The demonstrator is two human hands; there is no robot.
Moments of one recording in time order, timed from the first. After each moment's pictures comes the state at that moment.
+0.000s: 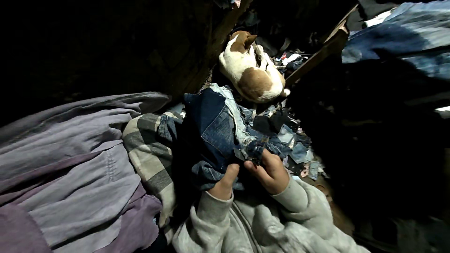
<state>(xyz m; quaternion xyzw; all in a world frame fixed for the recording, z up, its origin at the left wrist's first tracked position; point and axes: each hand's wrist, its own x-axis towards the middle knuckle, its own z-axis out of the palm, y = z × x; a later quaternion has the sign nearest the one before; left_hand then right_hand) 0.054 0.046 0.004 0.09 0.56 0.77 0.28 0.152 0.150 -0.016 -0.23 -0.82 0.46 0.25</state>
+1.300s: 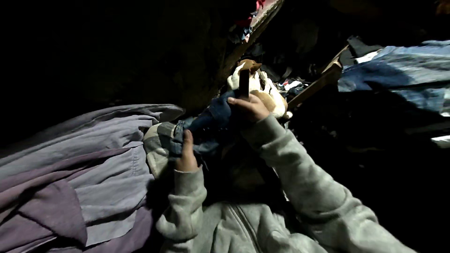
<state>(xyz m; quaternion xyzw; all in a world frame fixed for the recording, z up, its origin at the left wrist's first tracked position) -0.034 0.062 0.043 -0.11 0.69 0.70 0.12 0.010 0.230 0.045 -0.27 -0.52 0.78 0.21</state>
